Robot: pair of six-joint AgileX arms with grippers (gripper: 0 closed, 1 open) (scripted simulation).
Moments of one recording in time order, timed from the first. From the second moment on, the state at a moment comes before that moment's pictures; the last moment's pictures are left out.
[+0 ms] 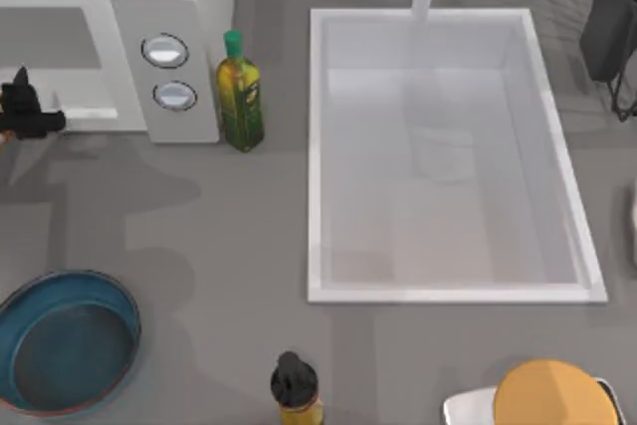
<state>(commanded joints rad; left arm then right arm) 0.15 2.04 0.69 1.15 0.18 0.06 0.00 0.00 0.00 0.00 0.00 0.00</state>
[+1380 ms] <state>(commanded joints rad) -0.10 1.86 1.02 0.23 -0.06 -0.71 0.00 0.00 0.00 0.00 0.00 0.00</state>
